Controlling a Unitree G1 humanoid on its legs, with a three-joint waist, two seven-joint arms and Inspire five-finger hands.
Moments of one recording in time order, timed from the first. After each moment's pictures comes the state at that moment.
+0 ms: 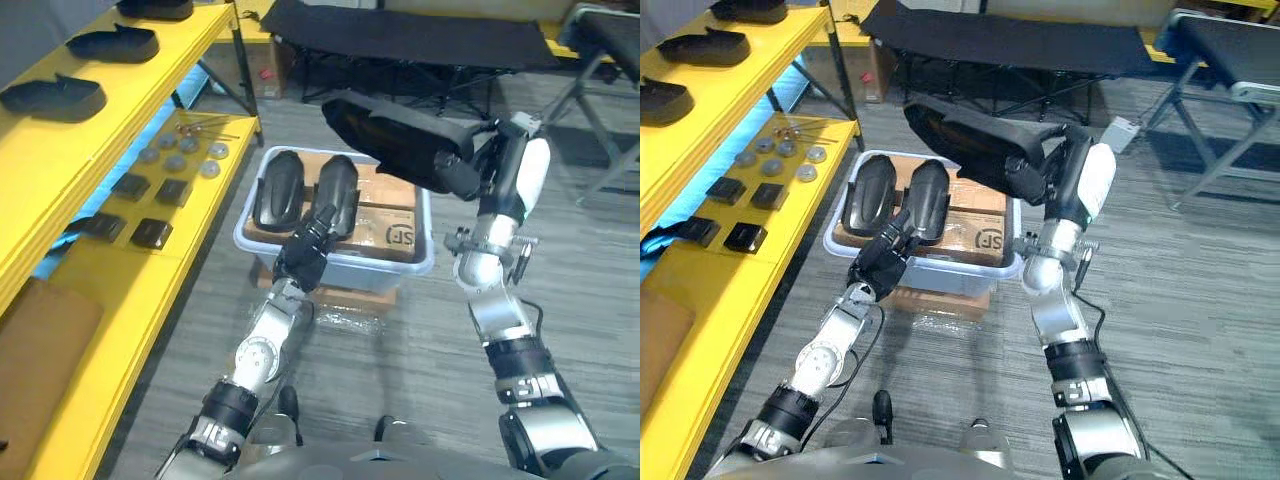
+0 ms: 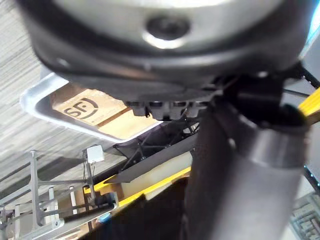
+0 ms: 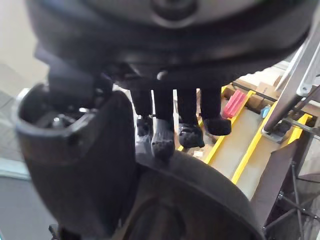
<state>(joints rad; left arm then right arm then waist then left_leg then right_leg) -0.19 0.06 -0.28 0.27 -1.23 -0.05 0.08 -0.32 -0.29 0.05 0.19 -0.38 -0.12 -0.67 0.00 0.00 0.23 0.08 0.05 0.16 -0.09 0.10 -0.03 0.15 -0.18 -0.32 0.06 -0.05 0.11</state>
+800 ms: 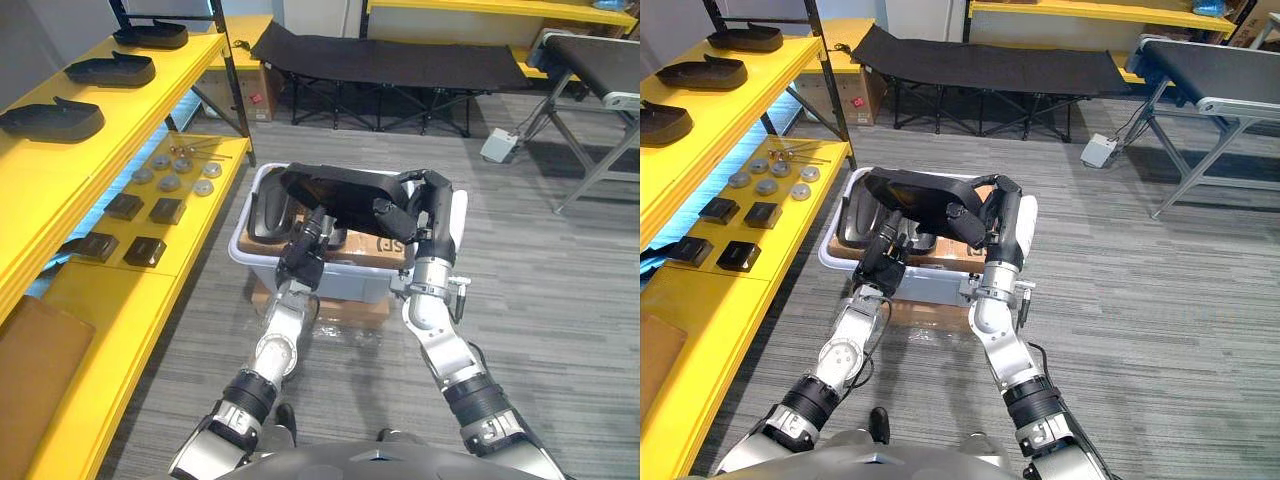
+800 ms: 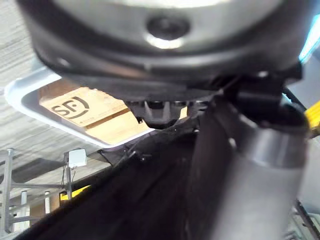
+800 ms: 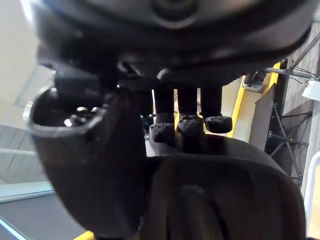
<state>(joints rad) -0.24 0.00 -0.34 0.46 -1.30 -0.21 0.11 -0.20 -0.13 0.26 0.18 -0.27 -0.22 -0.72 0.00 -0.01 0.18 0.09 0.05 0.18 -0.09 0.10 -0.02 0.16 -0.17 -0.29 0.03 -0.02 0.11</state>
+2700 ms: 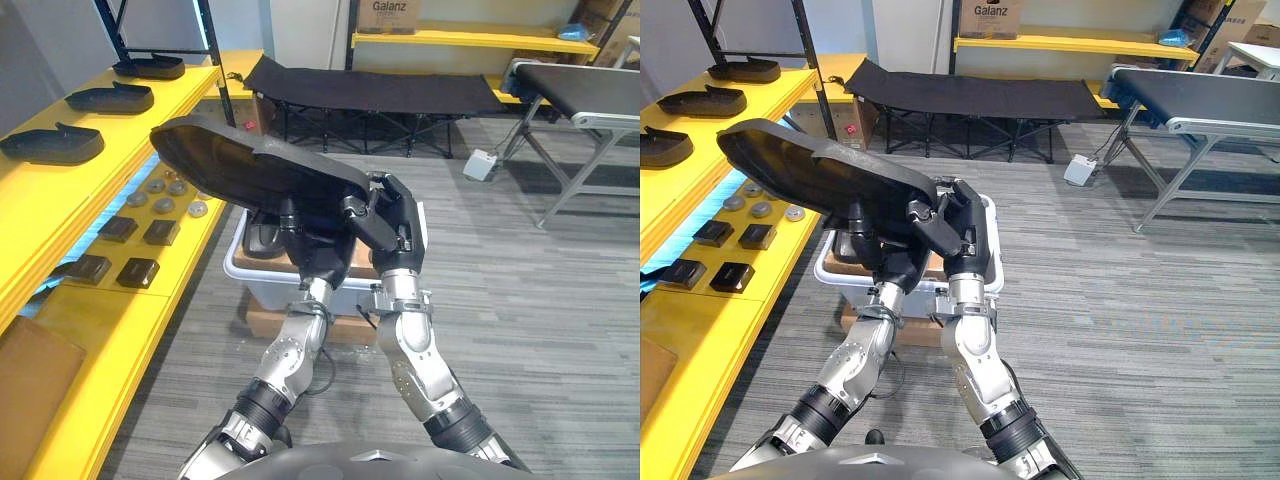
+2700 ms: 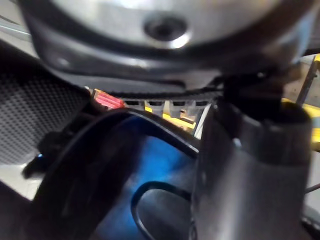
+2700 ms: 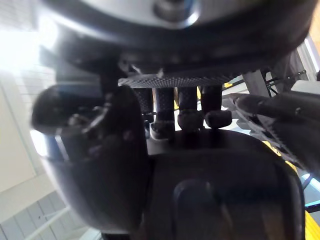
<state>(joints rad) -0.19 -0.04 -0.46 0.31 -1.98 -0.13 -0.37 -0.10 -0.04 0.44 0.03 0.35 -0.43 -0.36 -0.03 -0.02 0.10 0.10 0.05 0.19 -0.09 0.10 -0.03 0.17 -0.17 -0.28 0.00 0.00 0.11</state>
